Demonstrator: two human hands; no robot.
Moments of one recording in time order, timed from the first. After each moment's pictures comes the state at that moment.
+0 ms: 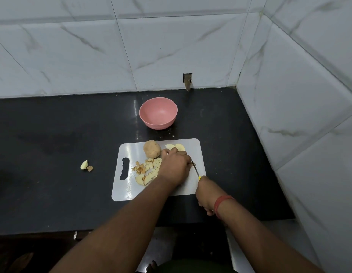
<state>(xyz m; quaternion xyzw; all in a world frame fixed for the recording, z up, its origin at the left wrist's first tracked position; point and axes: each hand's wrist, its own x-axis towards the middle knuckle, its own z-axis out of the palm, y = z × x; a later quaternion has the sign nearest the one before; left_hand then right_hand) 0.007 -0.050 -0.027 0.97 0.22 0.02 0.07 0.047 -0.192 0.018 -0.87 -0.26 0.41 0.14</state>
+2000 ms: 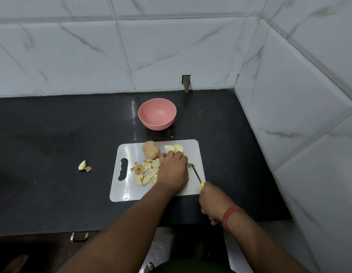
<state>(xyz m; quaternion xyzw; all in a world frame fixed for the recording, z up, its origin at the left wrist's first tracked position) -0.001 -0.061 -0.037 0.96 0.26 0.05 0.05 0.039 -0.205 0.018 -0.86 -0.10 0.47 0.17</state>
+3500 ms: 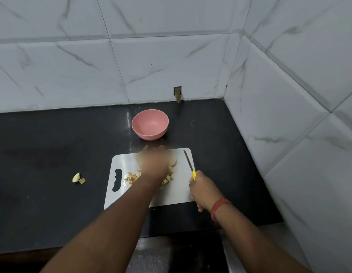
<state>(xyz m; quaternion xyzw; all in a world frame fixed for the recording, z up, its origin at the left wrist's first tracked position) 0.013 -0.016 -0.008 0.96 0.28 0.00 -0.01 0.055 -0.189 0.042 -0.87 -0.20 0.37 0.24</state>
